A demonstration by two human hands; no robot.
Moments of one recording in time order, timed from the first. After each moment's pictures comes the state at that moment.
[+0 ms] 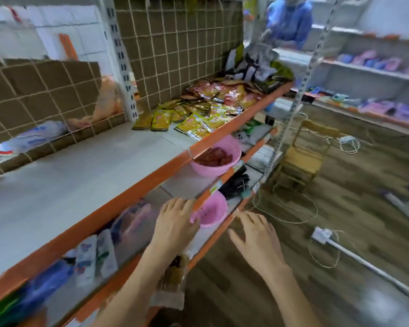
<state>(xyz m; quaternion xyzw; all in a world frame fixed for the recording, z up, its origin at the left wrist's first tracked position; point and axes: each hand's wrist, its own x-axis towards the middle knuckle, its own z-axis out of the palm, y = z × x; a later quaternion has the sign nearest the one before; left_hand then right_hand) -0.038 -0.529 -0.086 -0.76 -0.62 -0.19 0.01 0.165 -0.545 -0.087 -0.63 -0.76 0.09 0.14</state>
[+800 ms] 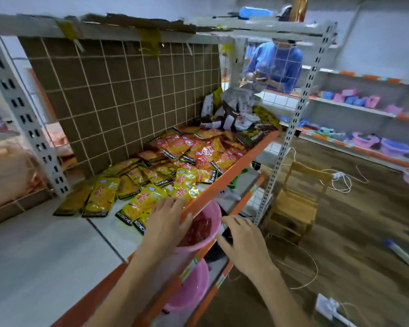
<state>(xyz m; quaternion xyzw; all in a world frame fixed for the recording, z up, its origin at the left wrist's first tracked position) 0.027 -0.219 -0.049 -0.73 -0.64 -0.24 0.00 0.224 -0.242 -0.054 -0.59 -0.79 0.08 0.15</state>
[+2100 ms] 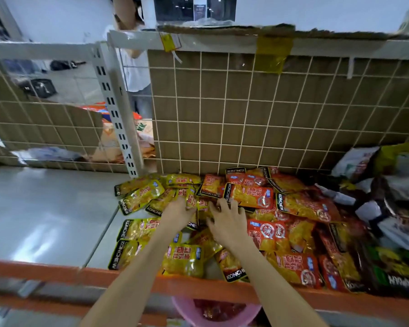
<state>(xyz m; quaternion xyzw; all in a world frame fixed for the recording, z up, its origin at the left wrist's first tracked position) 0.012 -0.039 -0.046 -0.20 -0.94 -0.22 -0.15 0.107 0.077 -0.066 -0.17 -0.98 0.05 0.01</state>
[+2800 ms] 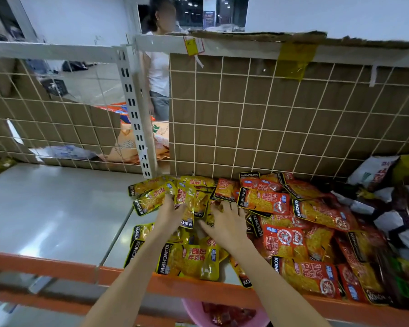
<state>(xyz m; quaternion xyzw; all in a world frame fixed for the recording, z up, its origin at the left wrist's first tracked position) 0.000 -0.084 -0.044 -0.10 -0.86 -0.48 -0.15 0.082 0.046 -0.063 -0.19 -0.98 0.07 0.02</state>
